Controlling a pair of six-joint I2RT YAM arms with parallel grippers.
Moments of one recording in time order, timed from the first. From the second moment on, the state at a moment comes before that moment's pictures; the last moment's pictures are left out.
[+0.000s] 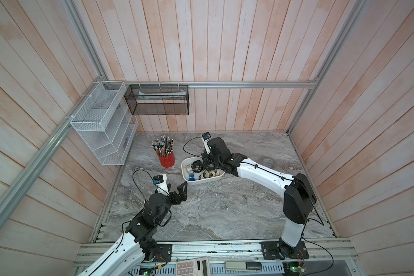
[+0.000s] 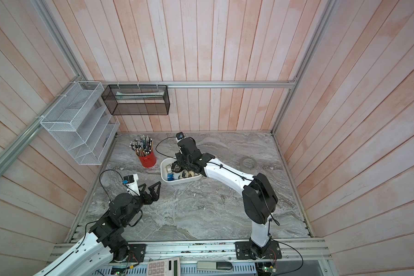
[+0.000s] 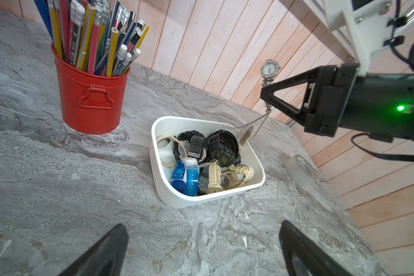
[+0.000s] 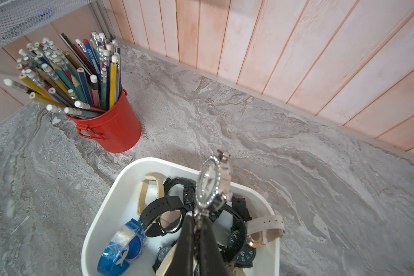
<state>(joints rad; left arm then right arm) -0.62 0.55 0.30 -0.04 -0.24 -0.57 0.83 1.87 1.53 -0.24 0.22 0.14</state>
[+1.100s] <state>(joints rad) -0.62 0.58 0.30 -0.02 -0.24 -0.57 0.72 1.62 1.18 -0.02 0.12 0.21</state>
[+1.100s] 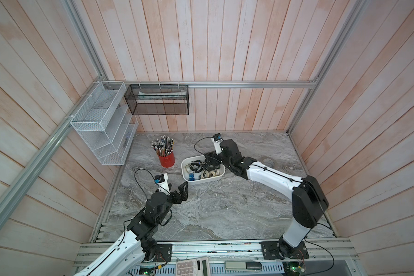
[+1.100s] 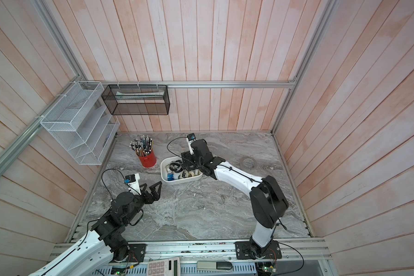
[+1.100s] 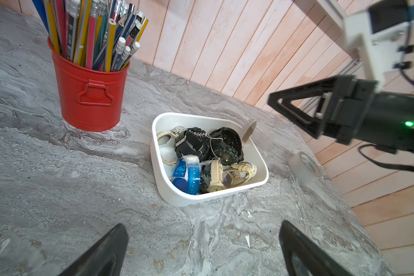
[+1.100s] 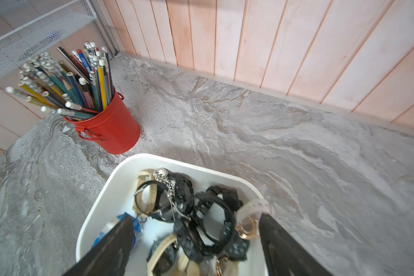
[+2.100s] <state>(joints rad) -0.32 0.87 0.15 0.61 -0.56 -0.08 0.29 1.16 0.18 0.76 0.63 -0.02</state>
